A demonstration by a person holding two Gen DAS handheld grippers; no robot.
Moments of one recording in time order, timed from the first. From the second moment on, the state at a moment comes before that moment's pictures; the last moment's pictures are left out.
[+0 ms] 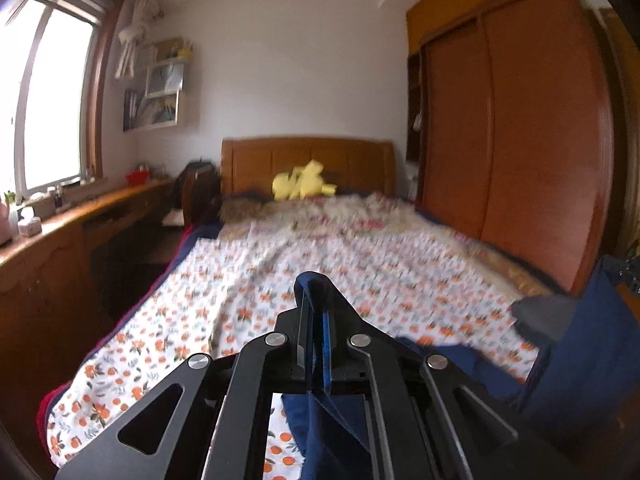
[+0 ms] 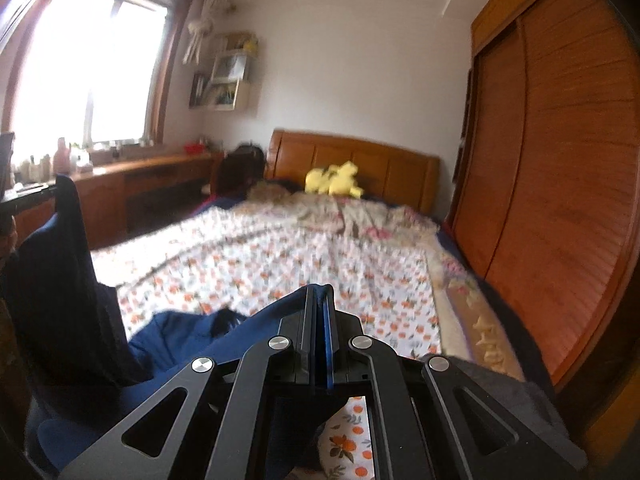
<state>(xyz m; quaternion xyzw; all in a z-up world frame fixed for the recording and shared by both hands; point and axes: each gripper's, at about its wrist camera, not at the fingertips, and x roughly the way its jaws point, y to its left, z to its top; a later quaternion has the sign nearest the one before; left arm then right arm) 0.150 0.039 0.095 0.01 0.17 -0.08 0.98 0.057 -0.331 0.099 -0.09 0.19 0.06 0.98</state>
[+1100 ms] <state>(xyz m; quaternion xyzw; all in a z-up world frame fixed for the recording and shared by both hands) 0.225 0.025 -0.089 0.05 0.26 -0.10 0.96 0.156 -0.281 -0.046 -0.12 0.32 0.08 0.94</state>
